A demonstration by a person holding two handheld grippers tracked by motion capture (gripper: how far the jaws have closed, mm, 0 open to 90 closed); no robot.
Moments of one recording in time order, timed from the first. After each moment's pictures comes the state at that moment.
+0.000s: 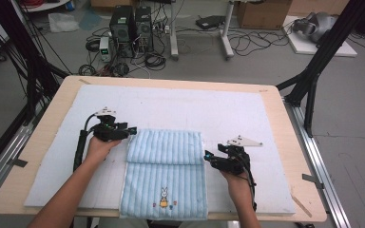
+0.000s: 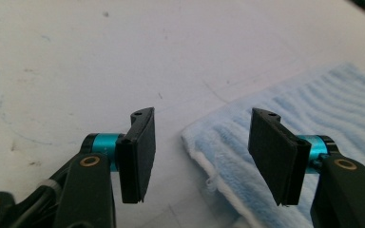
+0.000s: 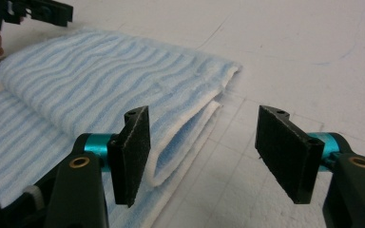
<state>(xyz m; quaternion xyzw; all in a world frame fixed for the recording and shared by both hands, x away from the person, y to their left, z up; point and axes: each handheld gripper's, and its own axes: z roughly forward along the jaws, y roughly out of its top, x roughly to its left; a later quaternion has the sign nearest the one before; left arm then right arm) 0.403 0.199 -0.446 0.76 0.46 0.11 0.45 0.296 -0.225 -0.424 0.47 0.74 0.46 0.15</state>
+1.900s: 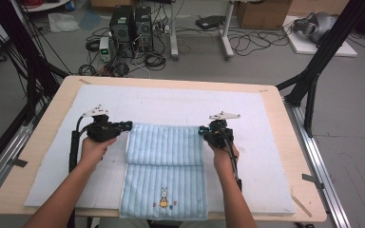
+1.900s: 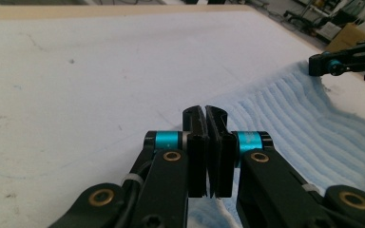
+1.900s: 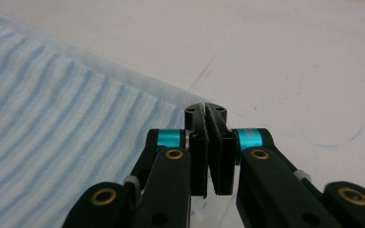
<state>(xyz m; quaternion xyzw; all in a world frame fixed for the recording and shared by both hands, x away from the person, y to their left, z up) 0.373 0.213 -0.407 0.73 0.40 0.10 0.55 0.368 -0.185 -0.407 0.46 0.76 0.42 0.18</state>
